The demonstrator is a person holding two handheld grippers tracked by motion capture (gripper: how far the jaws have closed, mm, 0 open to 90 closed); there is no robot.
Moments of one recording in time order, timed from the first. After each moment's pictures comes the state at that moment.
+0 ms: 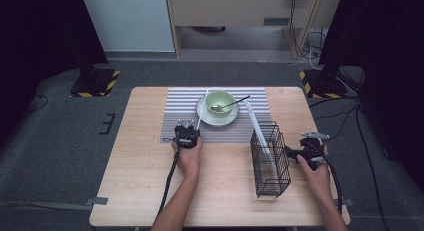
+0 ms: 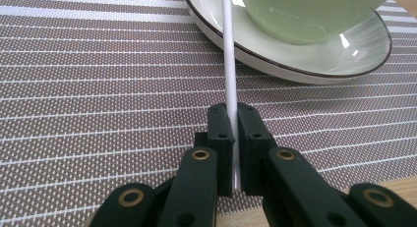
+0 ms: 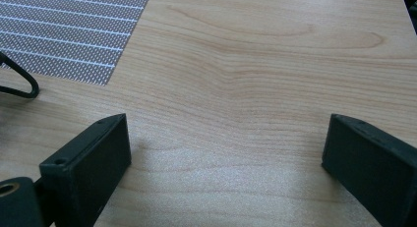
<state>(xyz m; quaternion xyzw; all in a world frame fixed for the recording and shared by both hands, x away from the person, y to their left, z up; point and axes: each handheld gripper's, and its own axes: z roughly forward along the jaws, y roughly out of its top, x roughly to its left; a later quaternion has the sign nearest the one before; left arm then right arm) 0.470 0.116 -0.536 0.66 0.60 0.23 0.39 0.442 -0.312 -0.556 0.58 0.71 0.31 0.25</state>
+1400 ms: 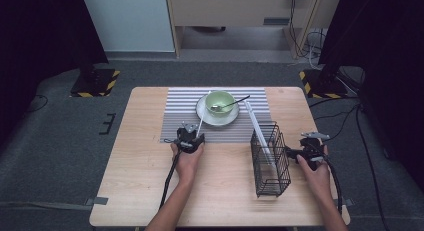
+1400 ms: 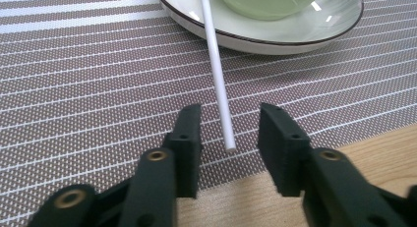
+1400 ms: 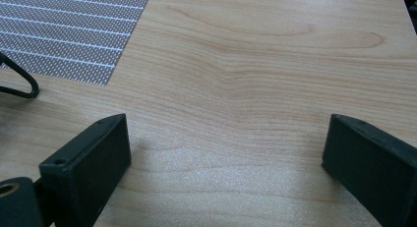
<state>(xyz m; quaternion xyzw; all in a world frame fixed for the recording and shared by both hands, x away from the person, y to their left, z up) 0.458 0.114 -0.536 0.71 0.54 0.23 0.38 0.442 -0.312 -0.556 0.58 0.71 0.31 0.25</state>
